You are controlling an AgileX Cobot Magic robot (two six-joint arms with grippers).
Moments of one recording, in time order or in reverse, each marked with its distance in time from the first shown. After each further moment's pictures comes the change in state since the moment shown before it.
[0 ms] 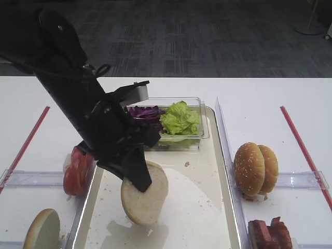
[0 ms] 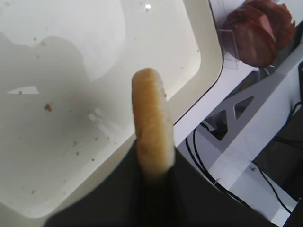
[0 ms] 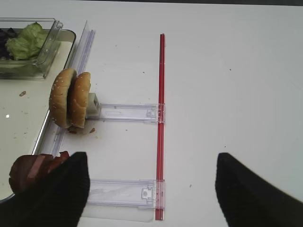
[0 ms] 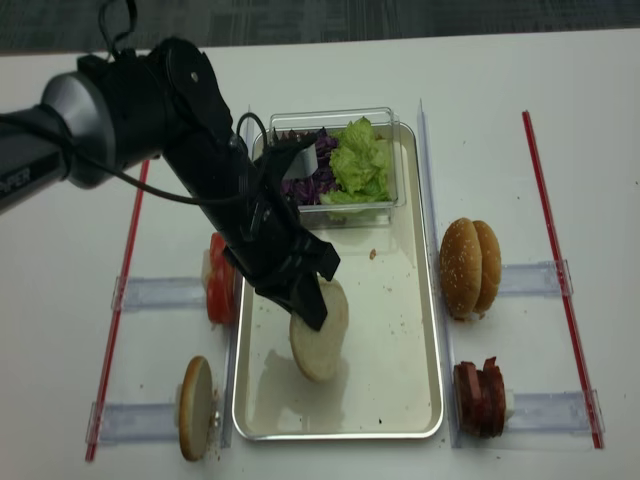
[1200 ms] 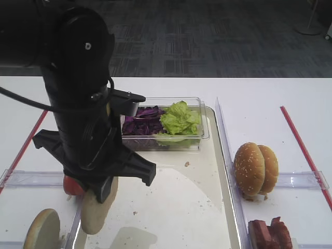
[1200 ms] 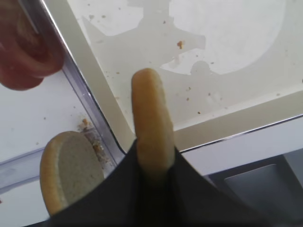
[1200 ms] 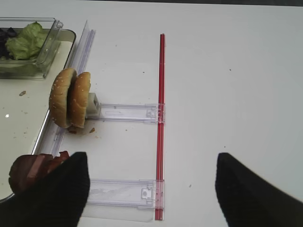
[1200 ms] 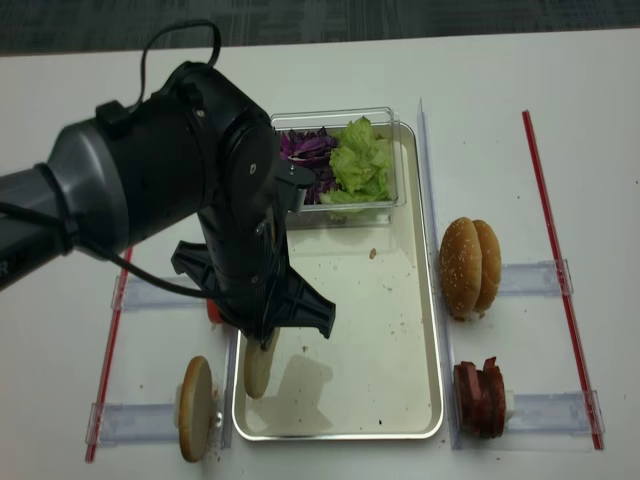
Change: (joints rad) left arm -0.280 -0.140 0.006 0.681 0.015 -0.776; right arm 0.000 0.000 0.000 0.000 0.000 -0.003
